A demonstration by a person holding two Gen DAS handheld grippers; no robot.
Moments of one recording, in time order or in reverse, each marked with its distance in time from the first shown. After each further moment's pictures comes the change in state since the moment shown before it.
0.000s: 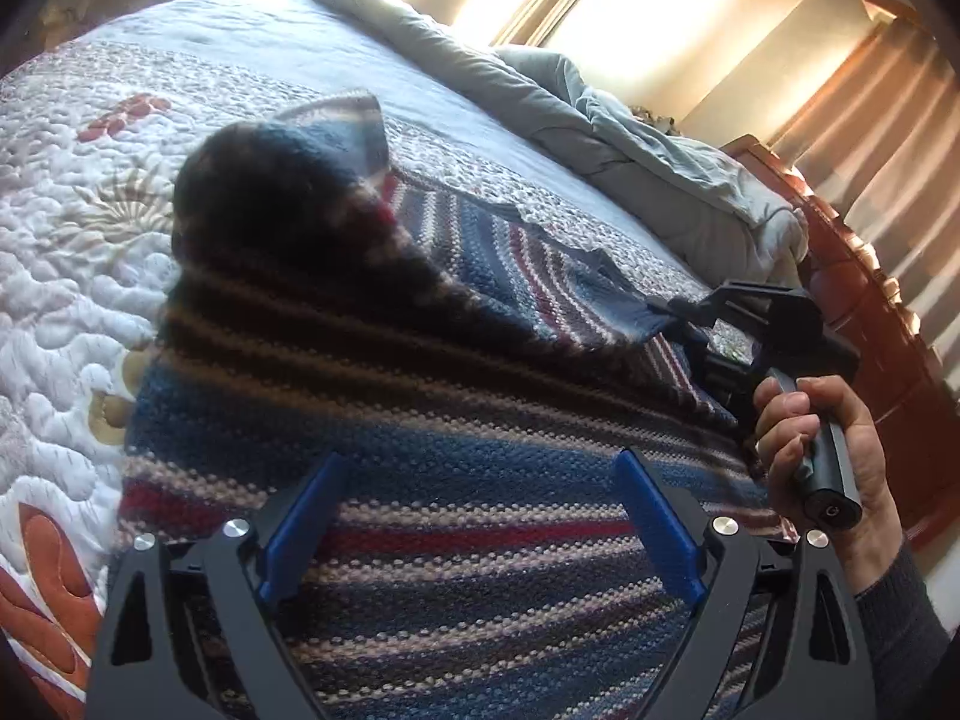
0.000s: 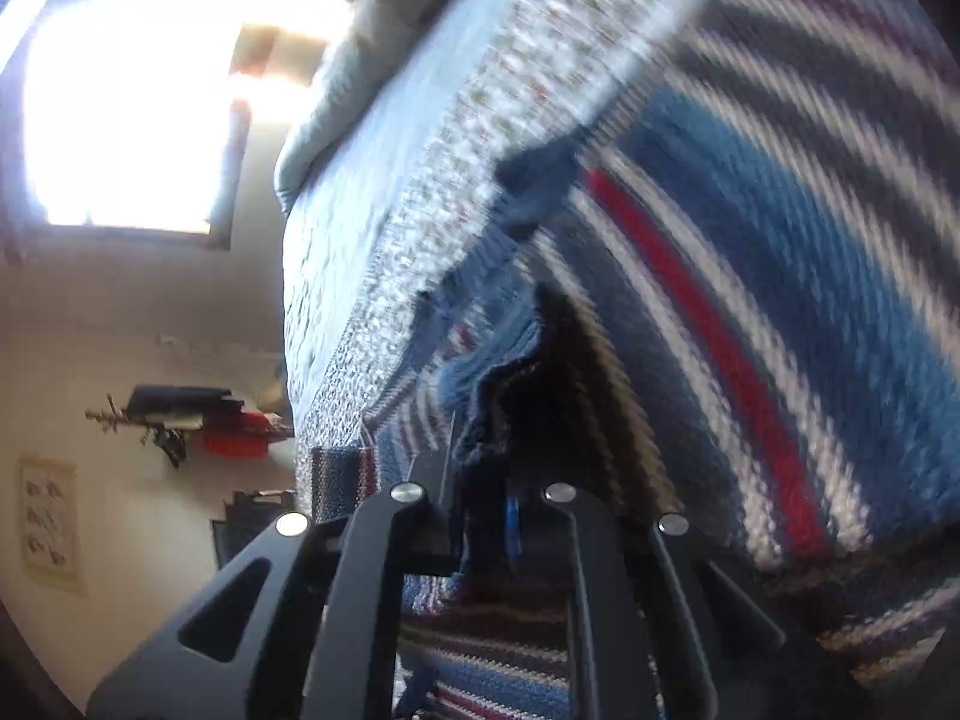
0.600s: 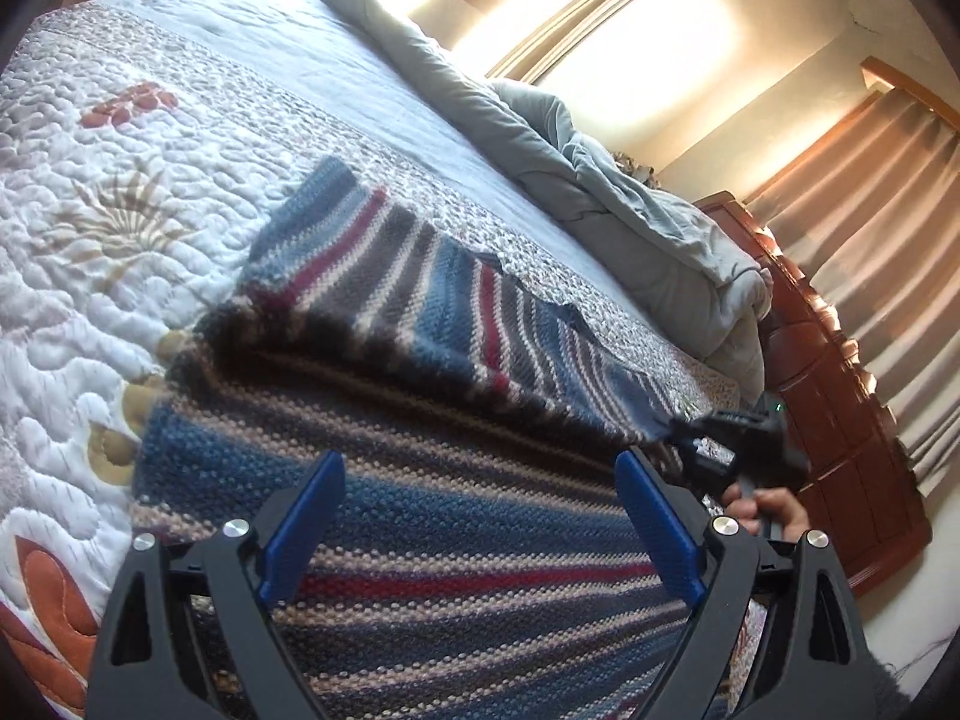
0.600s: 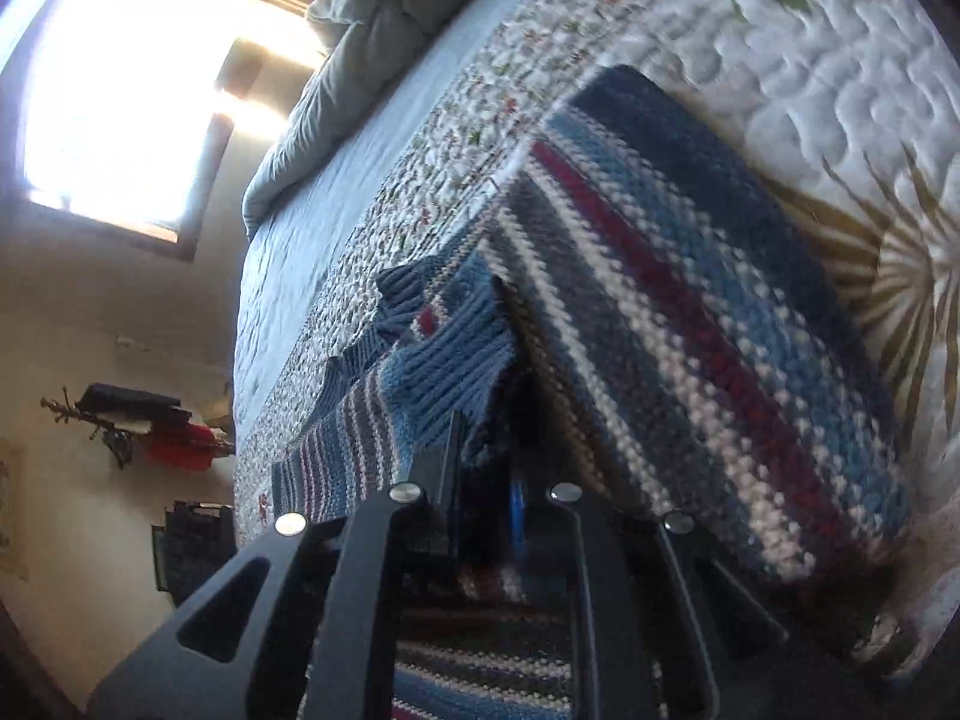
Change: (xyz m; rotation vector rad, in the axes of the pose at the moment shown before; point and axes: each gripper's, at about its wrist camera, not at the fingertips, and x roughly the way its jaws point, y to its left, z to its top) left arm -0.013 0.025 0.018 -0.094 -0.069 -0.123; right arm -0.047 -0.070 0.035 -0.001 -0.085 -0.107
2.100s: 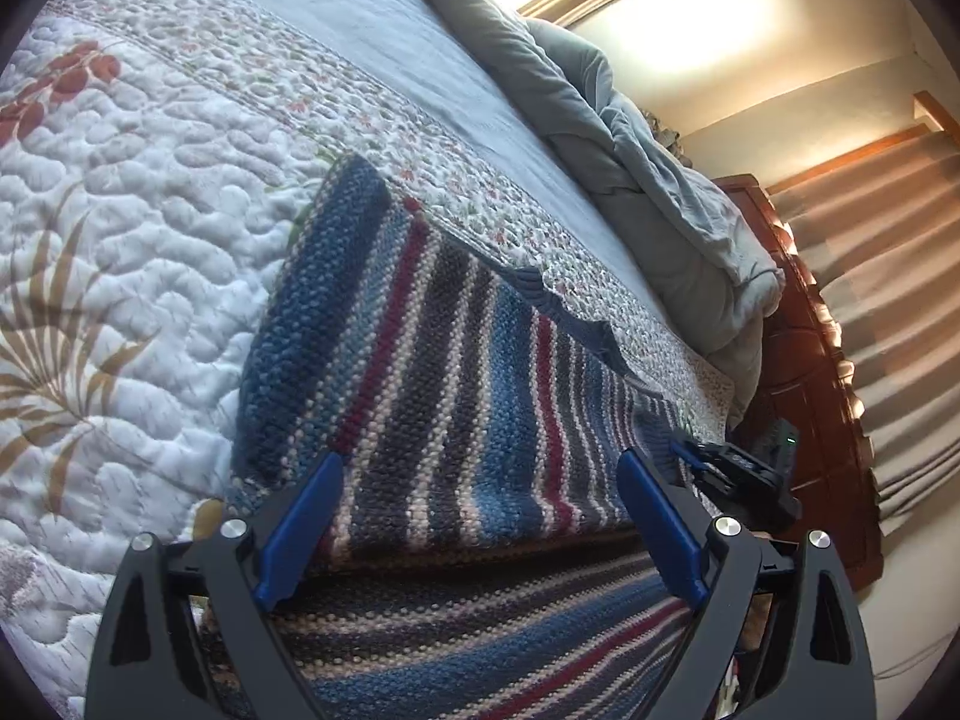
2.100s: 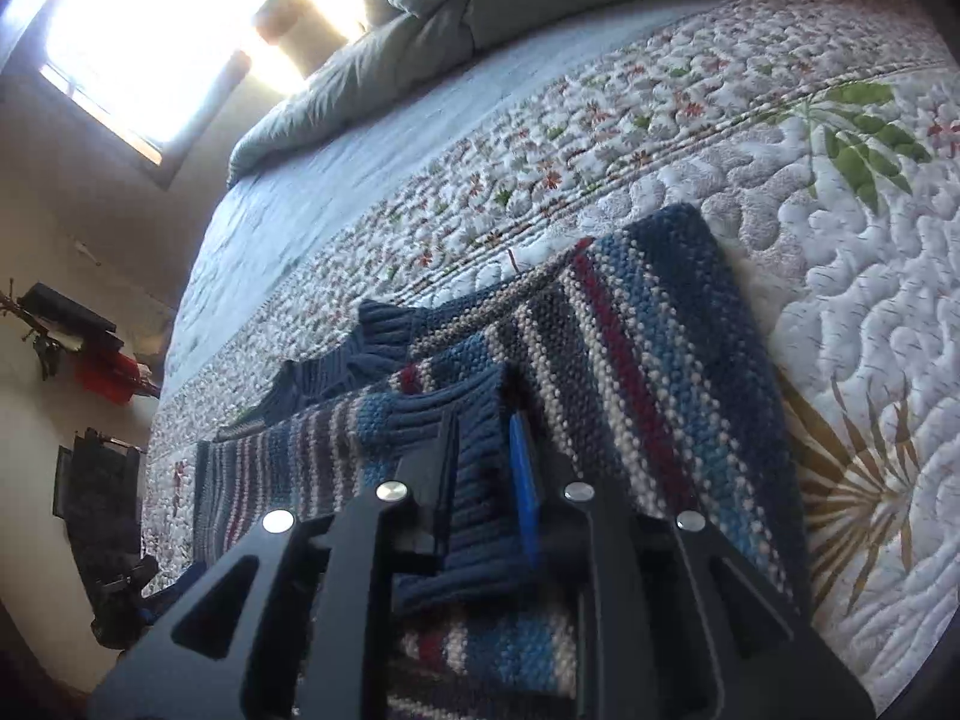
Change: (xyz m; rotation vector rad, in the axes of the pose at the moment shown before) left arm 0.061 0.050 0.092 -0.097 0.205 -0.044; right arm -0.001 0.033 0.018 -0.306 -0.052 -0.157
